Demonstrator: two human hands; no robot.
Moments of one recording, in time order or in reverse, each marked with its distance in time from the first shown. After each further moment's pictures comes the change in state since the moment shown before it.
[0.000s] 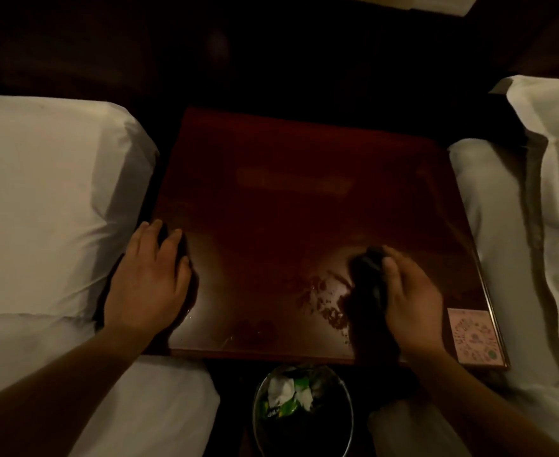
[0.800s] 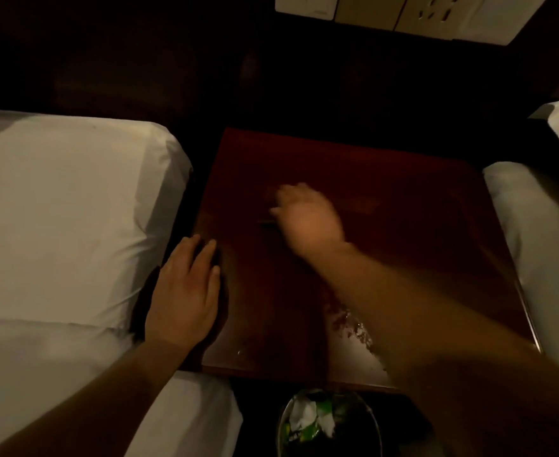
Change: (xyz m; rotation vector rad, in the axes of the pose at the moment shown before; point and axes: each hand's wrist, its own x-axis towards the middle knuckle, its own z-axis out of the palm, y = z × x) left_hand -0.001 -0.002 -0.010 -0.190 -0.014 -0.061; right_hand 0.108 -0.141 0.149 -0.795 -0.297 -0.630
